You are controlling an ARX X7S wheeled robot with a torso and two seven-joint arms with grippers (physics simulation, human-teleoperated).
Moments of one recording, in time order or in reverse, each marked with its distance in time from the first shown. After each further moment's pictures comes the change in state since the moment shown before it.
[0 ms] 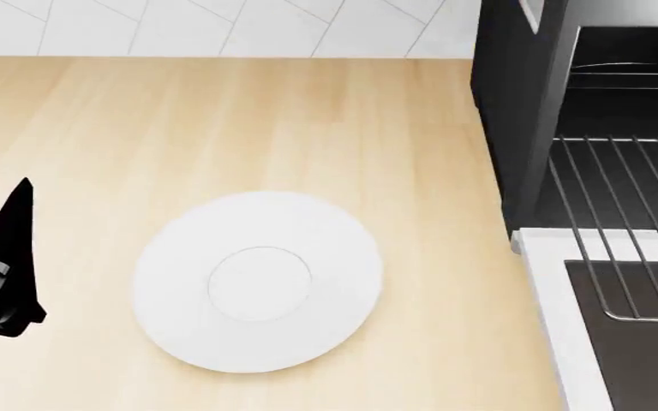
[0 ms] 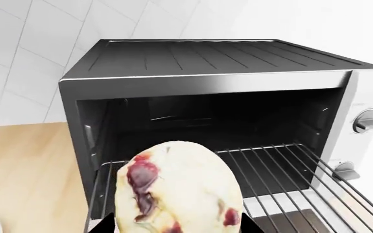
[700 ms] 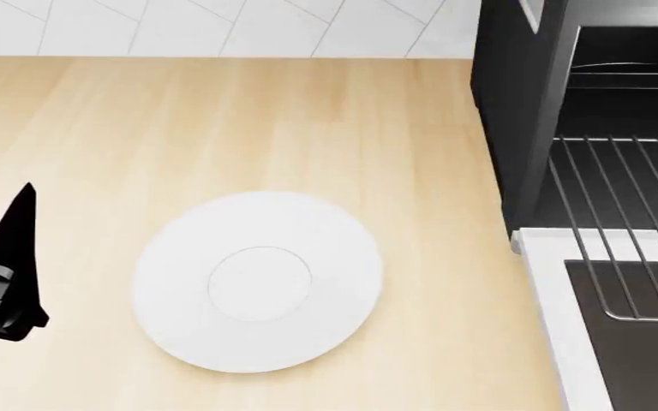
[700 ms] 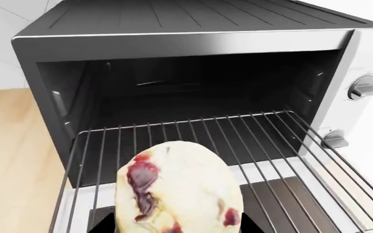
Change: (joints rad) left arm 0.012 -0.005 0.013 -0.006 0.007 0.018 -0.002; right arm 0.070 0.121 -0.157 0.175 0.056 0.002 -0.016
